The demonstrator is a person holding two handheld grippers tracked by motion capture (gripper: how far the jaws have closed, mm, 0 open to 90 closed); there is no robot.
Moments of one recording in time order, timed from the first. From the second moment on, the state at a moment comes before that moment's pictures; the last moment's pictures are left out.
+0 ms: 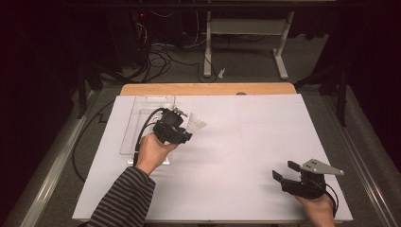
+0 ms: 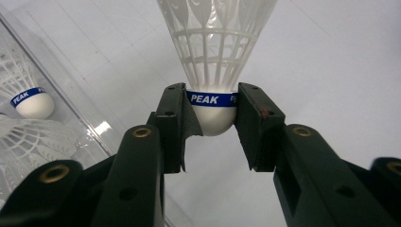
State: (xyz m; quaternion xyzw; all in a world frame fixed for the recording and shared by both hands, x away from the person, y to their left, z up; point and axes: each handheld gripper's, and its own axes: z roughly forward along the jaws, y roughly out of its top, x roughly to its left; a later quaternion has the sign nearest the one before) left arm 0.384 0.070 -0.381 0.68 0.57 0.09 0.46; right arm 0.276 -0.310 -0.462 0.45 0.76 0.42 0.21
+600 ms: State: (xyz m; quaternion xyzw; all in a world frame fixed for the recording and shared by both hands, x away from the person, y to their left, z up) left arm 0.379 0.090 -0.379 0.67 0.58 0.10 0.46; right arm 0.276 -0.310 -0.462 0.45 0.76 0.42 0.22
